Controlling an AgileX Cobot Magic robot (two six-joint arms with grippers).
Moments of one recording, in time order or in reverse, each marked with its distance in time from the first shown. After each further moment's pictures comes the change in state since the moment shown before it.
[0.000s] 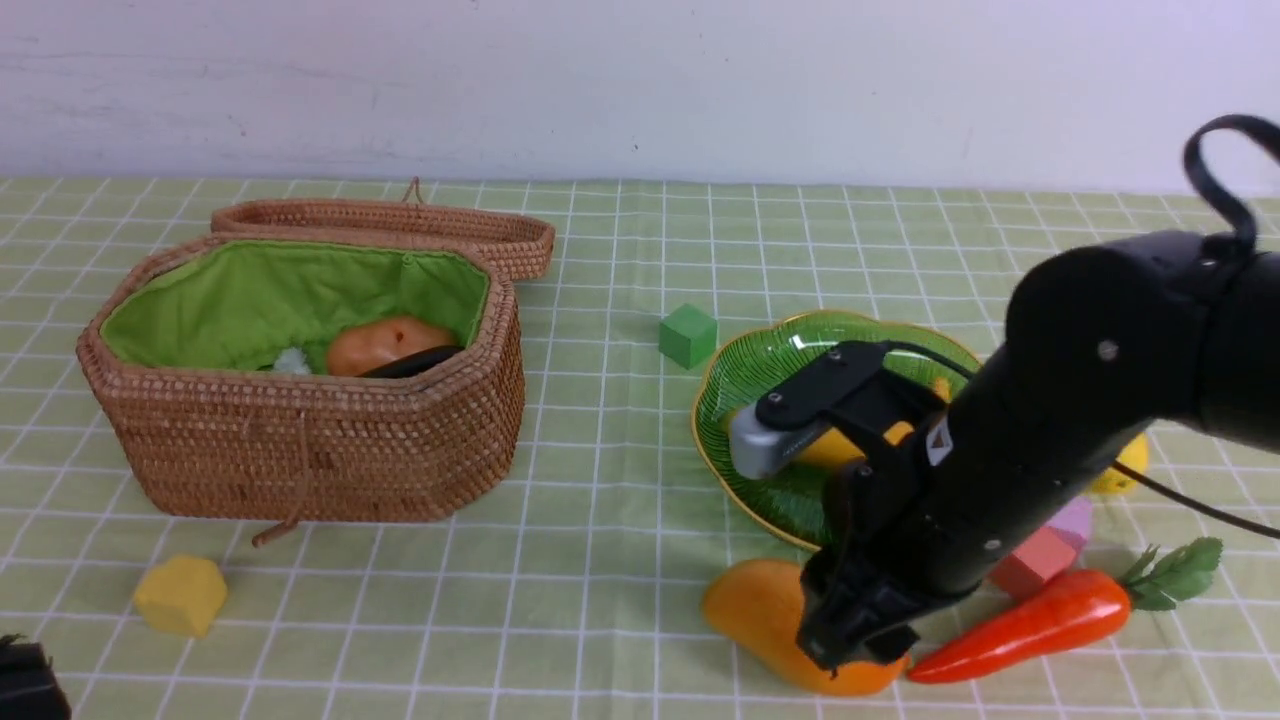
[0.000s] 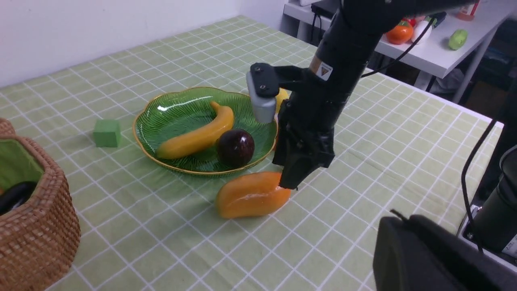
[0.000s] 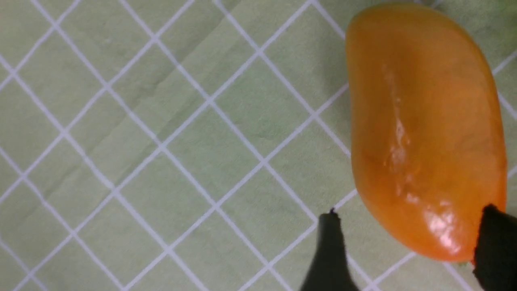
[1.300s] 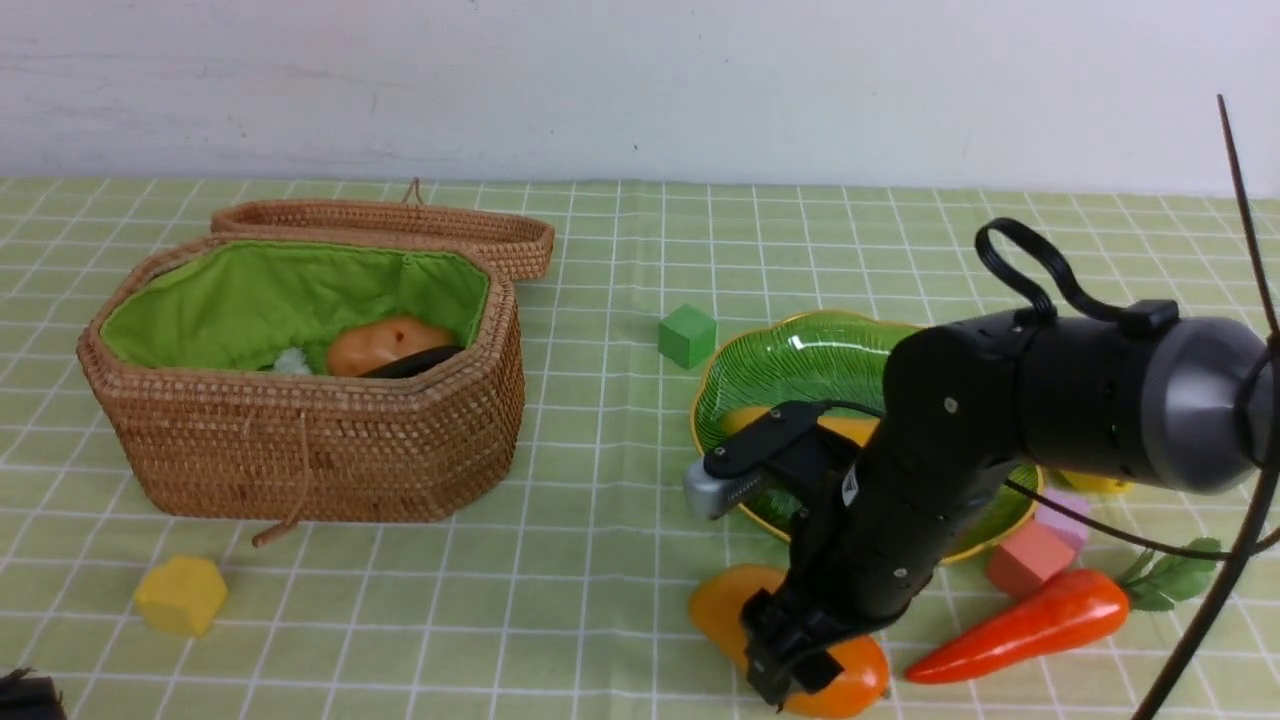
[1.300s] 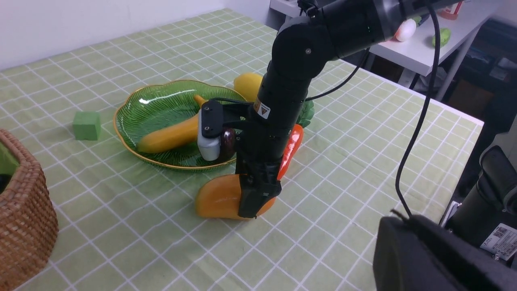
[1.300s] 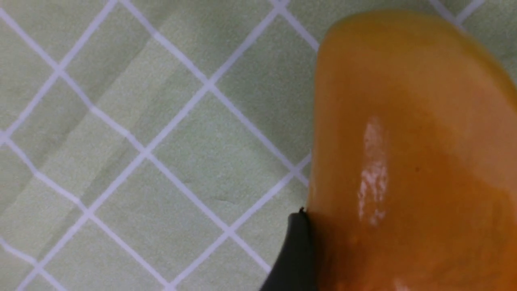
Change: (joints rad) right arm -0.001 0.206 -0.042 0.026 -0.055 -0.001; left arm 0.000 0.000 0.000 -0.038 0.016 0.000
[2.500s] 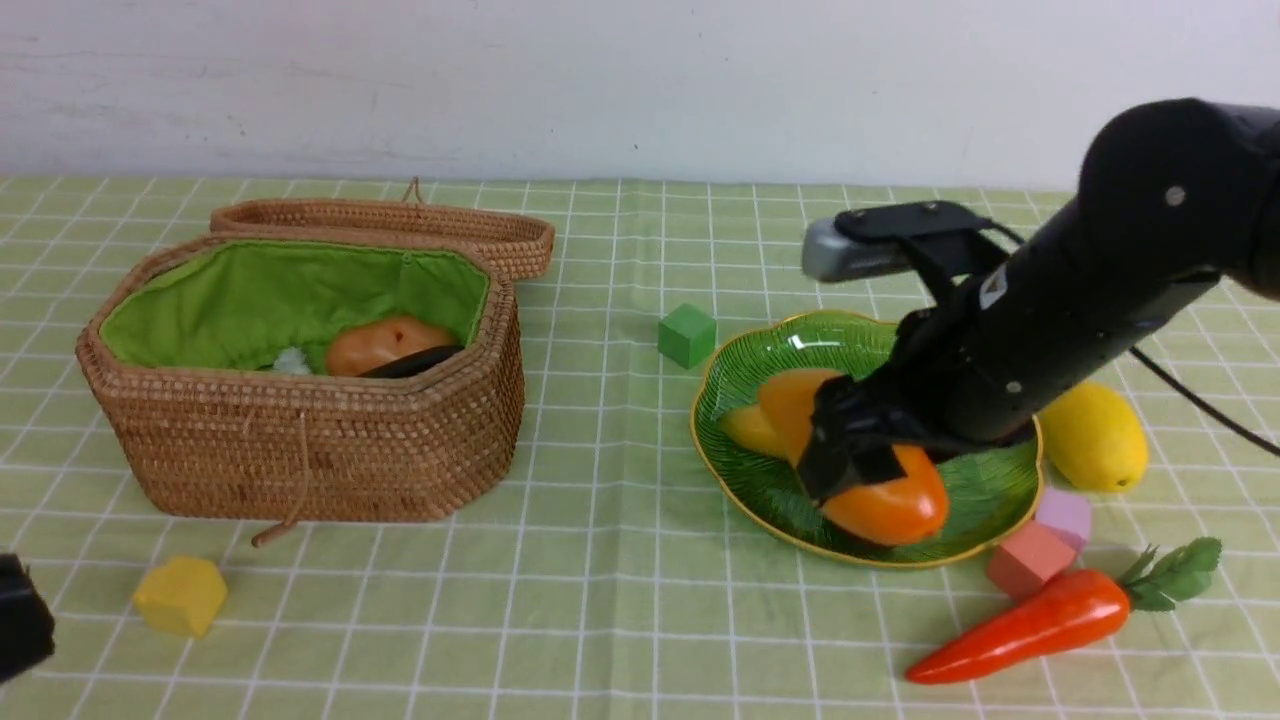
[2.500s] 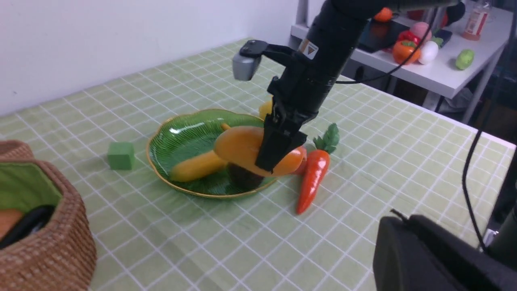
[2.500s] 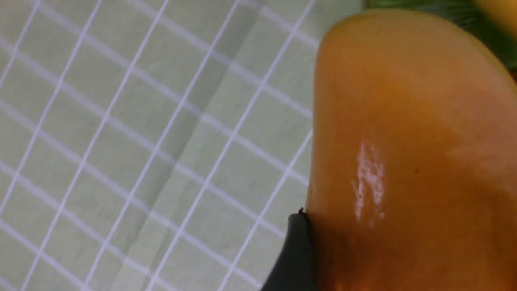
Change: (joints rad) right arm -0.161 -0.200 -0.123 0.040 0.069 0.192; left arm 0.000 0.000 0.000 0.096 -0.095 -0.029
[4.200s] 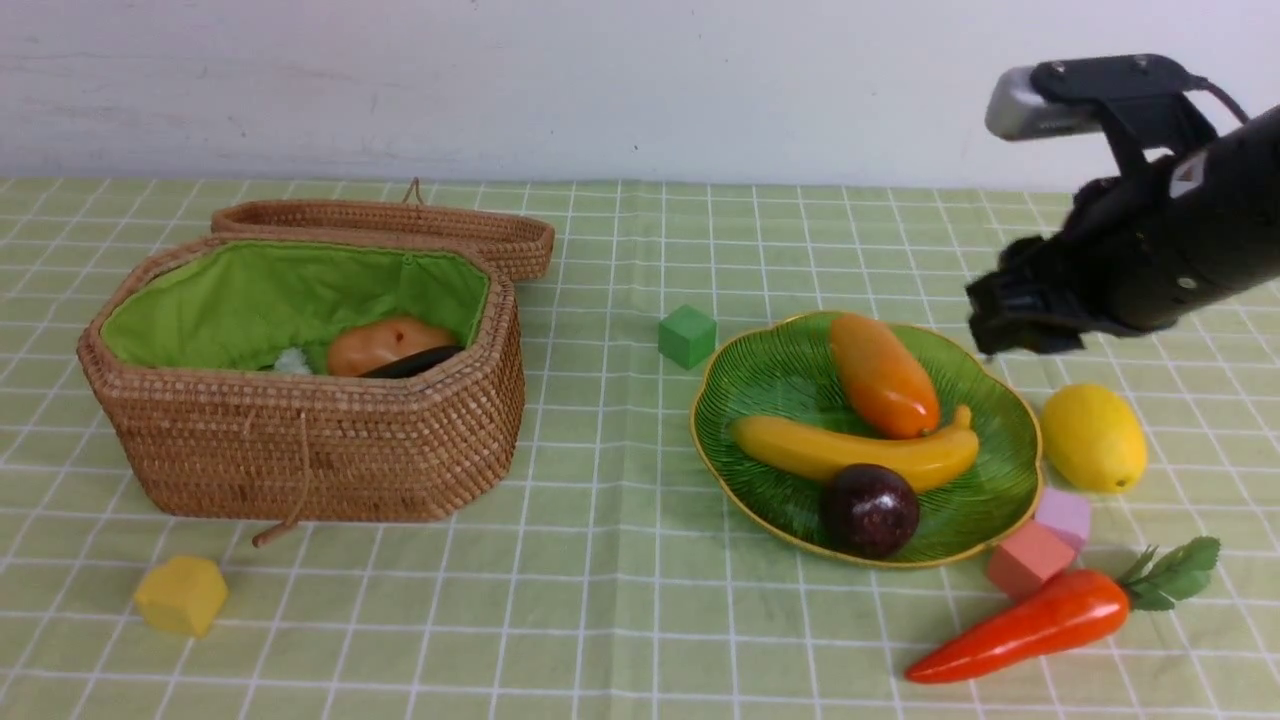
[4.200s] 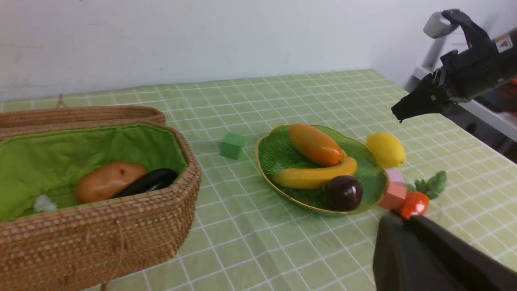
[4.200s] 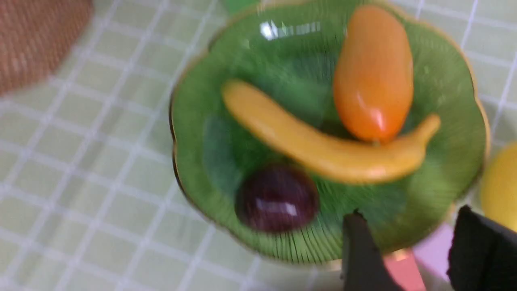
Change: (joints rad) right arm -0.165 -0.145 -0.001 -0.141 -0.009 -0.040; left arm 0.000 0.000 0.000 0.332 0.002 -0.392
